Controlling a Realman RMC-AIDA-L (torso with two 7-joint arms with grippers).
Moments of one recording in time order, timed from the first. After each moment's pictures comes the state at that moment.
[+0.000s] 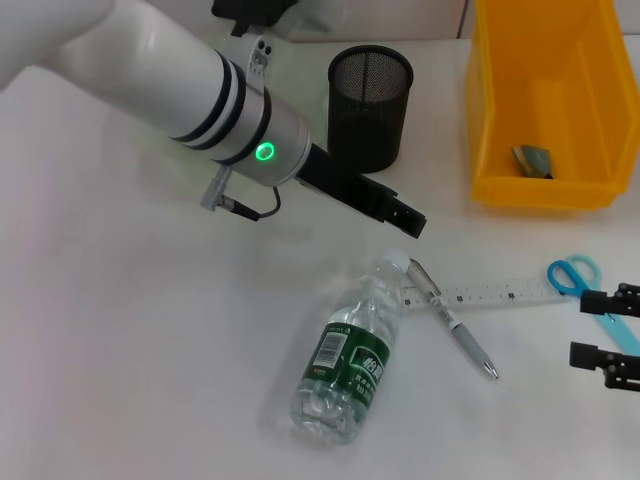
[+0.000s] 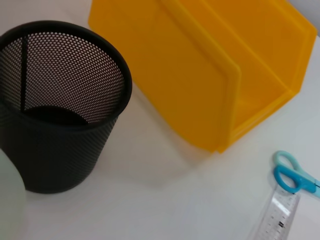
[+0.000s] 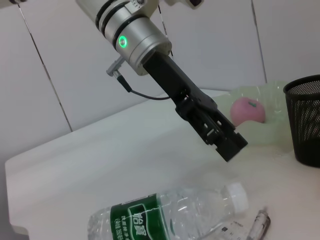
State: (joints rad) left arm -0.84 -2.08 1.60 0.97 2.20 1.16 -2.75; right arm 0.25 1.97 -0.59 -0.63 -2.03 -1.80 1.18
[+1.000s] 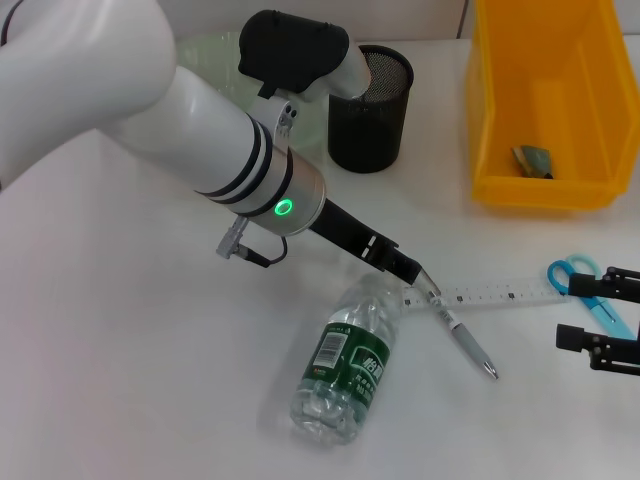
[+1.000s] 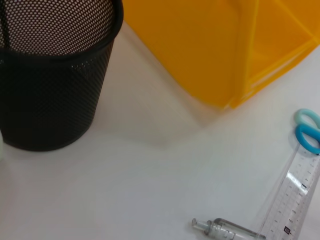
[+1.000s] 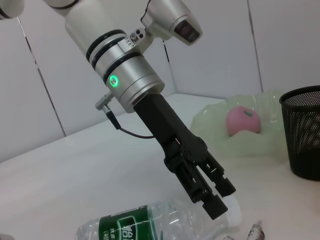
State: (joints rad) left arm -0.82 -2.08 1.80 0.95 2.20 1.06 -2.83; right arm 0.28 1.98 -0.57 -0.62 -2.03 -1.78 1.16
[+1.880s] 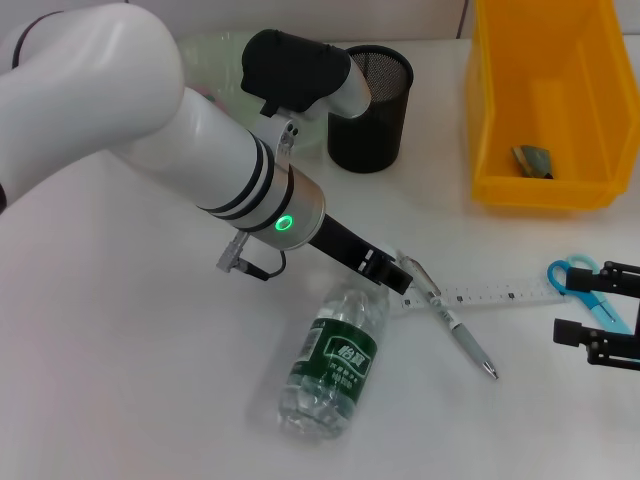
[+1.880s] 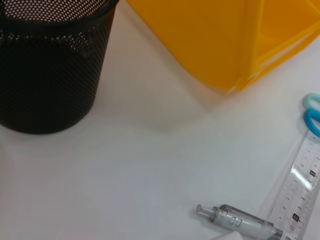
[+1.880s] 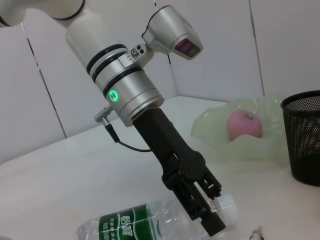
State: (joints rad) left arm -0.81 -2.08 1.85 0.93 2.19 1.02 -2.84; right arm 0.29 1.99 -0.57 -0.62 -2.03 -1.78 1.16
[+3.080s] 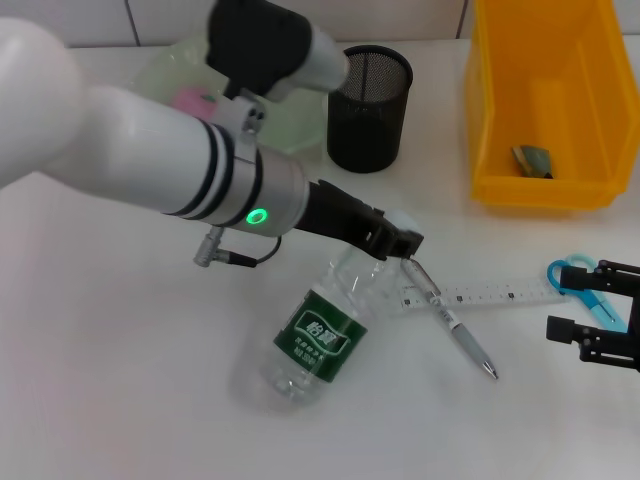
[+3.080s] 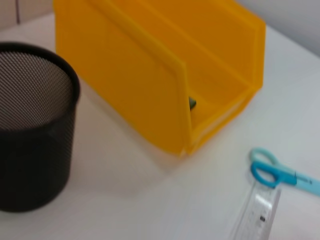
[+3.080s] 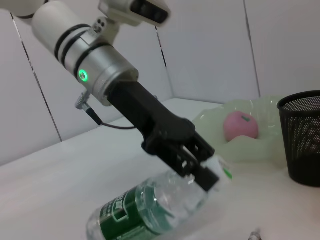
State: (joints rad) left arm -0.55 -2.07 1.80 1.29 2.19 1.02 -2.69; right arm 0.28 2.00 -0.56 -0.62 -2.03 -1.76 1.16
